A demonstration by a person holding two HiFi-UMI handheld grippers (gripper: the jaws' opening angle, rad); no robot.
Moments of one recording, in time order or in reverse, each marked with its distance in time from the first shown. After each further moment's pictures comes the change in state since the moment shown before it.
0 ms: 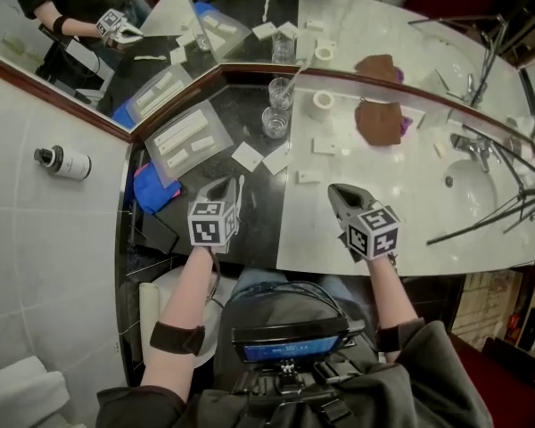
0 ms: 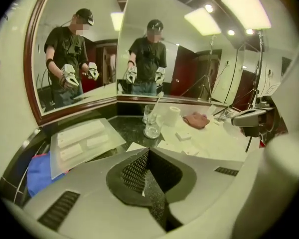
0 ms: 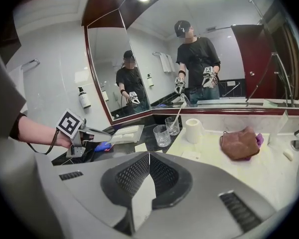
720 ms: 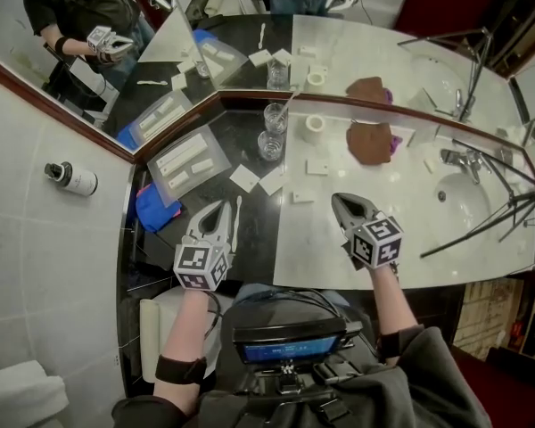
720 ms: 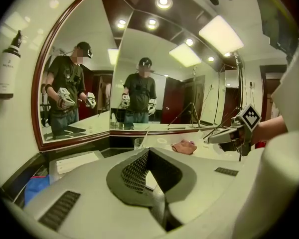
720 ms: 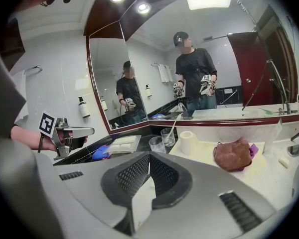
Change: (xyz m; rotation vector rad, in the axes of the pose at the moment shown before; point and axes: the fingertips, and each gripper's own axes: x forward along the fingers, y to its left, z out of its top) left arm -0.086 -0.035 0.064 0.064 -0.346 -0.048; right arm -0.026 -0.019 0.034 -0.001 -0.107 -0.012
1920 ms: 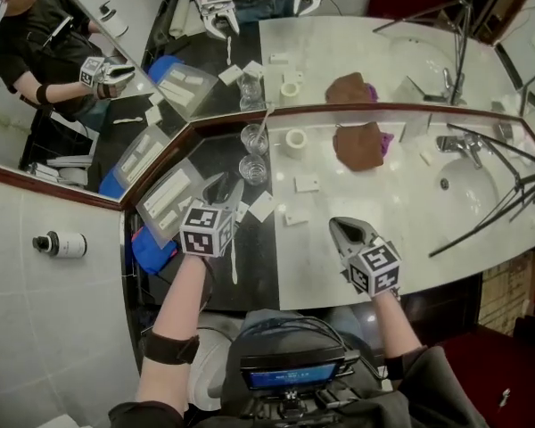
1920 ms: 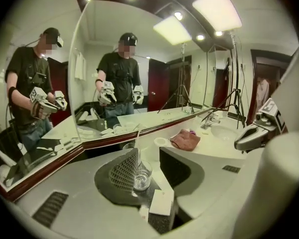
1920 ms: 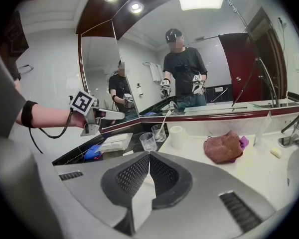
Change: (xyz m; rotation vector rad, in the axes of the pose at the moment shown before) left arm 0.165 -0.006 0.042 0.173 0.183 -0.175; right arm -0.002 -0.024 -0.023 0.040 0.007 -0.092
